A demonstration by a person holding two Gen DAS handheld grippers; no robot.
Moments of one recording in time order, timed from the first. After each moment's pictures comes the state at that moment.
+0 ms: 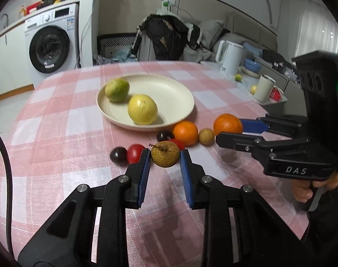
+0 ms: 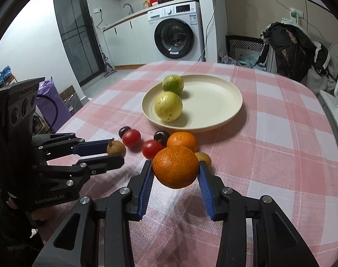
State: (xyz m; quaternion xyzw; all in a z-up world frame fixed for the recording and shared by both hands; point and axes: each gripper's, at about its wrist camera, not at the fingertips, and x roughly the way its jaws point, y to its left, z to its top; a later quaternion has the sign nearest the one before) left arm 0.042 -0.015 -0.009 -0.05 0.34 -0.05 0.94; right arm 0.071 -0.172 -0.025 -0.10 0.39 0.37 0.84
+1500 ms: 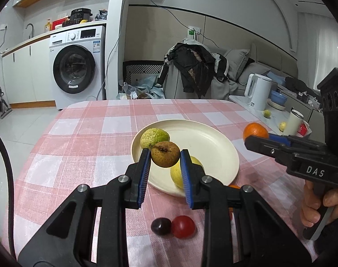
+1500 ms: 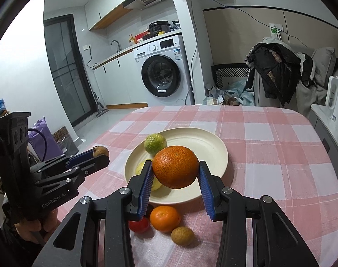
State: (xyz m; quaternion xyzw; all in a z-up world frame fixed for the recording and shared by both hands) left arm 0.111 0.033 0.007 -0.07 0.25 0.03 0.97; right arm 0.128 -0.163 0.007 -0.02 0.31 0.34 0.89
